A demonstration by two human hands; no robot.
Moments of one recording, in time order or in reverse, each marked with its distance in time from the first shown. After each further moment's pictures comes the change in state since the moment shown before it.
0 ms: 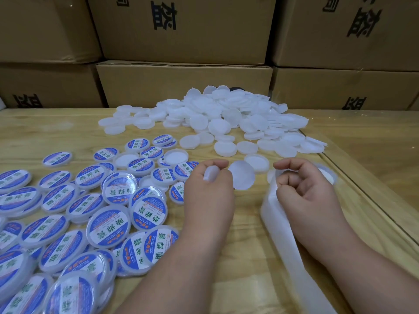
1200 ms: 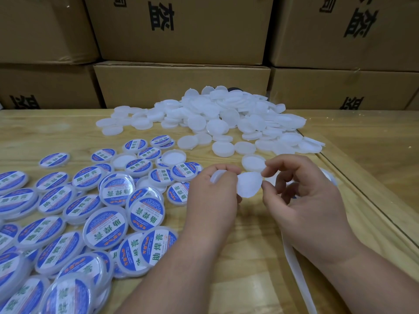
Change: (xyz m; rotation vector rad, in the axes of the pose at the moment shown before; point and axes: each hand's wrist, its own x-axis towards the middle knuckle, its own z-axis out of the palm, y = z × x) left_hand -0.005 0.003 0.004 0.024 -0.127 -0.015; right_hand -0.007 -0.008 0.004 -0.279 0.003 -0.439
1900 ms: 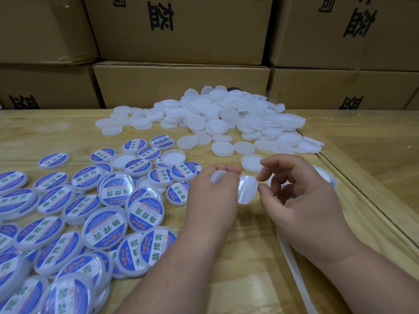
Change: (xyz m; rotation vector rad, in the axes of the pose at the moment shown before) left_hand -0.003 0.003 0.000 0.059 0.022 0.011; right_hand 0.001 0.003 0.000 0.083 -0.083 0.040
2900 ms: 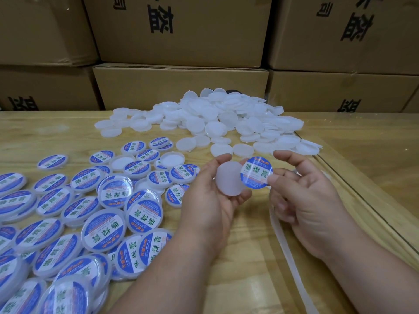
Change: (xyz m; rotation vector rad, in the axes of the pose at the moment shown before) left_hand 0.003 0.006 0.000 -0.738 -0.209 -0.183; right_hand 0.012 0.001 -0.011 0.593 0.054 0.520
